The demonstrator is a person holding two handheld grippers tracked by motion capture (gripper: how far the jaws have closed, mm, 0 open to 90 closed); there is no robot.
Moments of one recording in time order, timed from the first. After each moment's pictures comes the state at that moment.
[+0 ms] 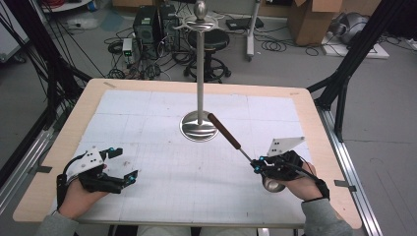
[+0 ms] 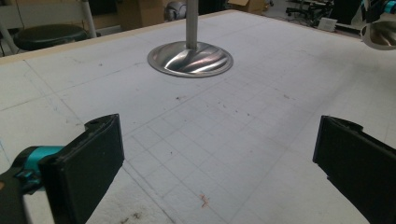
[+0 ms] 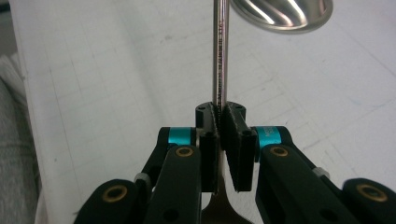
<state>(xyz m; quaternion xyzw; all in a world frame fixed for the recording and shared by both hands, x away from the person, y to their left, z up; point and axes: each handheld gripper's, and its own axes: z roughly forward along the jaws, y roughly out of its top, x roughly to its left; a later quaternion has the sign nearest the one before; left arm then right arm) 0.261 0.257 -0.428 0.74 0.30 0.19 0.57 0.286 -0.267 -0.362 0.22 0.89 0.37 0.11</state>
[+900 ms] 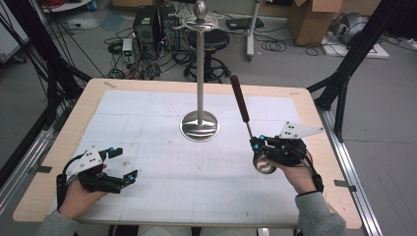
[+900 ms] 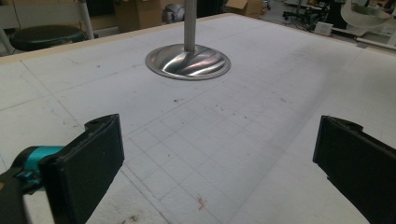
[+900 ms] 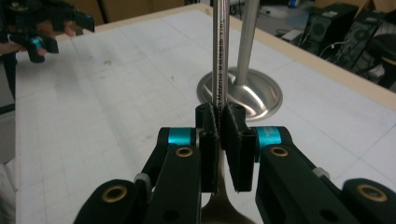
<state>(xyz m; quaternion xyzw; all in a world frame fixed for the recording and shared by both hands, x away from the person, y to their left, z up) 0.261 0.257 -0.428 0.74 0.30 0.19 0.57 0.301 -0.269 -0.337 0.26 0.80 0.51 0.16</state>
